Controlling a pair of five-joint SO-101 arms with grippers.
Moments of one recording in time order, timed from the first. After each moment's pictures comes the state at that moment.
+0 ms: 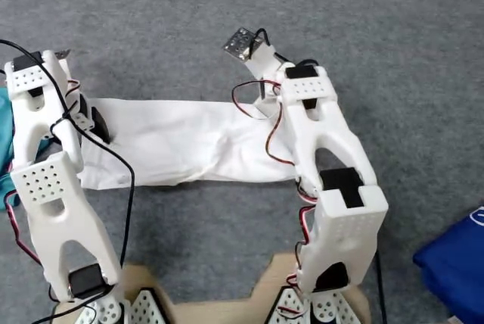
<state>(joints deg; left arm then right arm) -25.2 53.1 -42.5 96.4 -17.1 -11.3 21.8 5.0 49.7 31.3</state>
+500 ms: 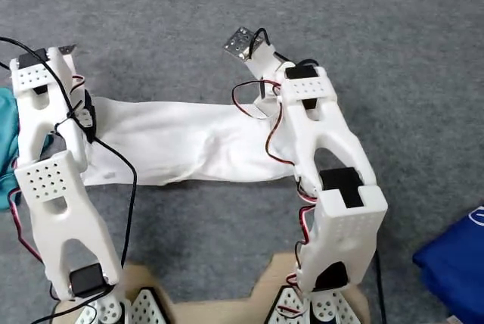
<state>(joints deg) -24.4 56.1 -45.8 96.5 -17.0 -11.3 21.8 5.0 48.8 31.3</state>
